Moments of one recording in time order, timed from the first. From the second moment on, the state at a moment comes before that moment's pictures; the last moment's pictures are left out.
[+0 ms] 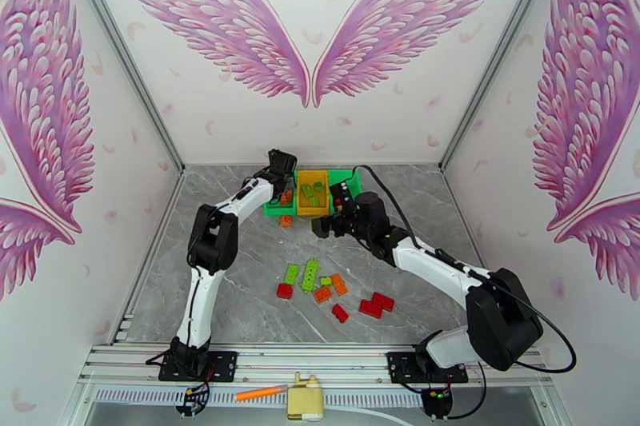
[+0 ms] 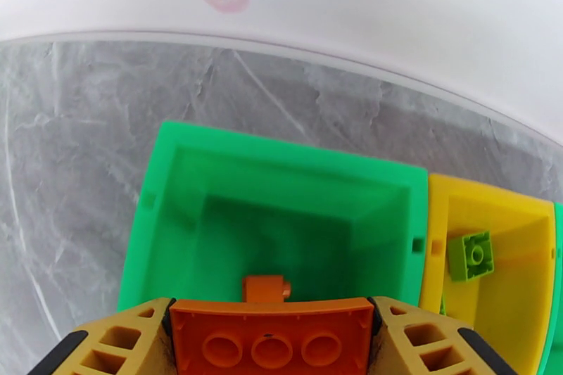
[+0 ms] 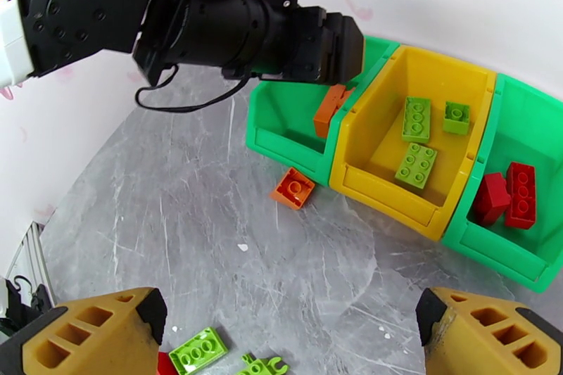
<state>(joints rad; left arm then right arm) -0.42 2.35 2.03 -0.51 -0.35 -0.50 0.51 1.46 0.92 0.08 -0.27 0.18</state>
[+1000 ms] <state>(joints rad) -0.41 1.68 1.35 -0.34 -0.33 -0.52 0.63 1.61 1.12 -0.05 -0.09 0.19</state>
